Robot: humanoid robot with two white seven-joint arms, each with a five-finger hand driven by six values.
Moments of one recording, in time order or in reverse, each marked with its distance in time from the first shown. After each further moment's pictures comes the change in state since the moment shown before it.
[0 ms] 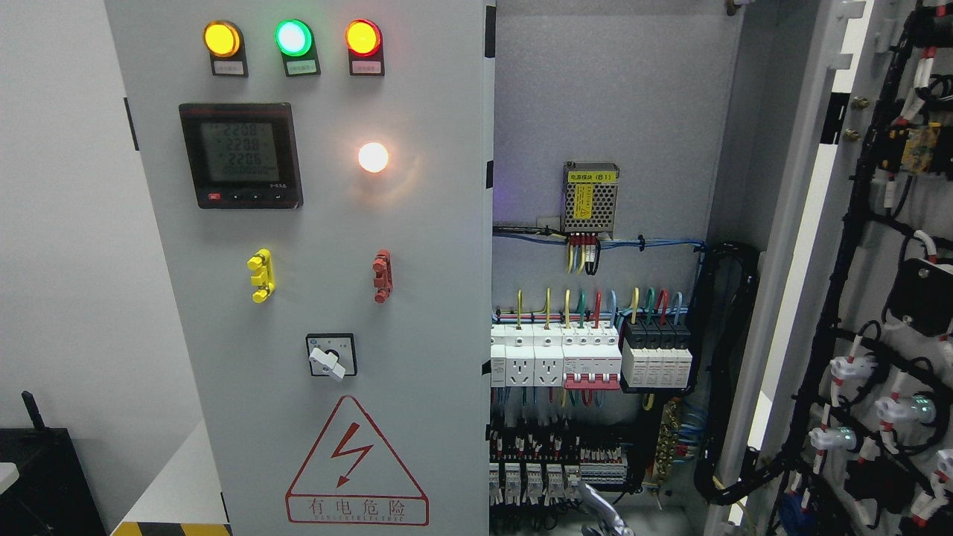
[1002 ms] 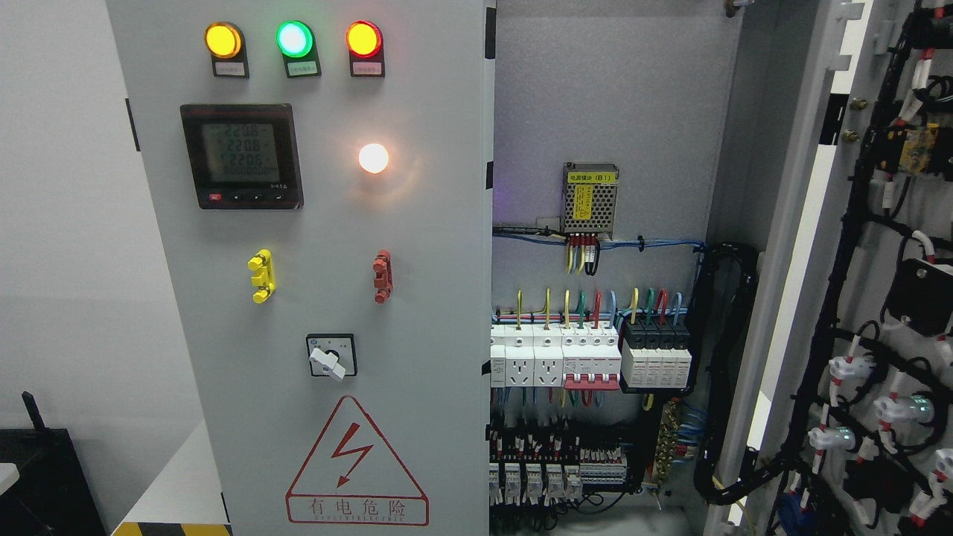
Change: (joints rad) left arm 0.012 0.006 0.006 -0.008 -0.015 0.005 0.003; right arm 0.662 -0.007 -0.063 0.213 0.046 -0.618 -0.002
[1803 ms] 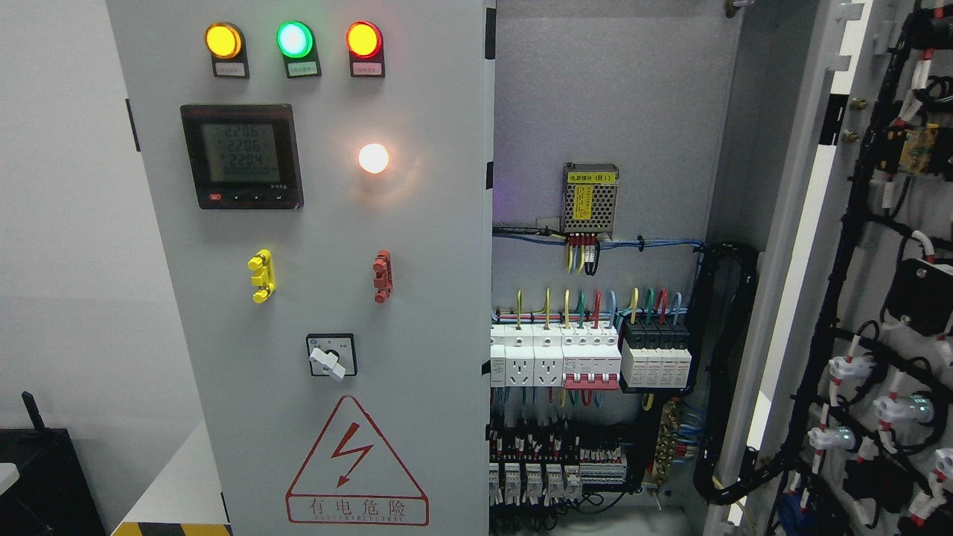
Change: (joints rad) left arm -0.004 0.030 0.026 -0.061 -0.092 0.051 0.011; right arm -0.084 0.126 -0.056 0.586 -0.005 0.407 -0.189
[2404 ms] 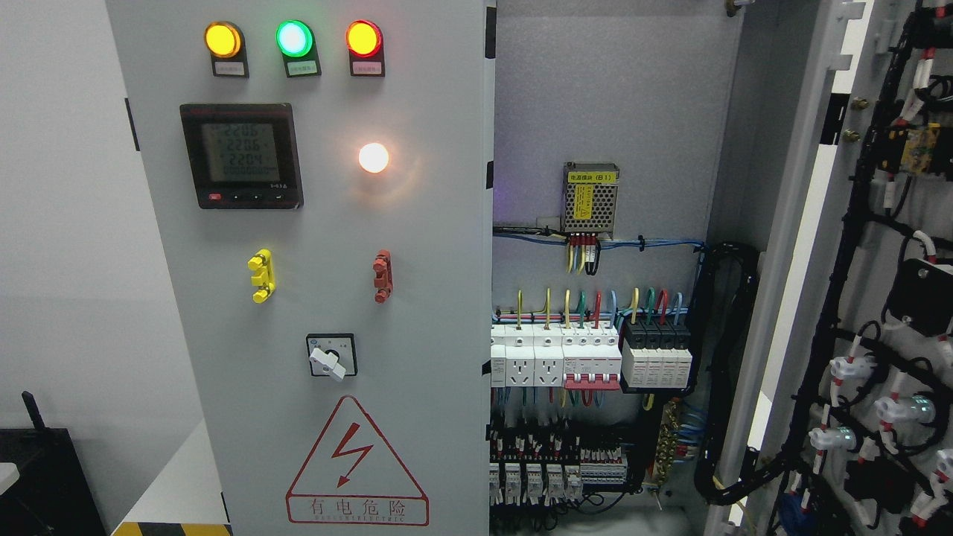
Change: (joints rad) left arm 0.039 0.054 0.017 -0.160 0.064 0.109 -0.006; right arm -0.280 0.090 -0.013 0.604 -0.003 0.246 -0.013
